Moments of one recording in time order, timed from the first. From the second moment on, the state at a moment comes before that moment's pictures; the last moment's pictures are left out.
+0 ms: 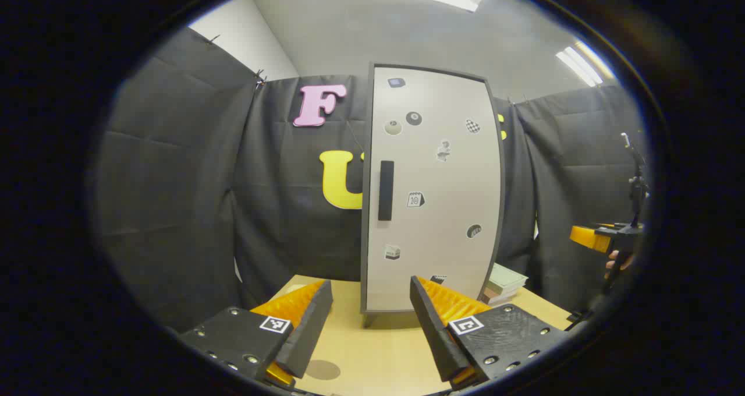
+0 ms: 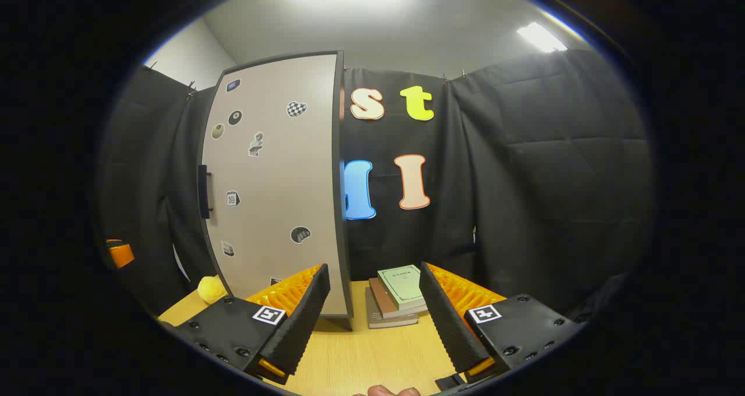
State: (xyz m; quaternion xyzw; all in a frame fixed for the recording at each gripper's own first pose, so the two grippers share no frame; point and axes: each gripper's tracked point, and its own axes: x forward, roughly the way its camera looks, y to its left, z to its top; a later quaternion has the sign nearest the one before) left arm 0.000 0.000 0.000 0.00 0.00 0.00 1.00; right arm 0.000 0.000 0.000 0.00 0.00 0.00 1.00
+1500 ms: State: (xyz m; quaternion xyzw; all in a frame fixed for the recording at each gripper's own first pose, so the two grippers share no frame) left arm -0.031 0.035 -0.043 -0.04 0.03 0.05 1.00; right arm 0.030 0.061 0.041 -0.01 0.00 0.05 1.00
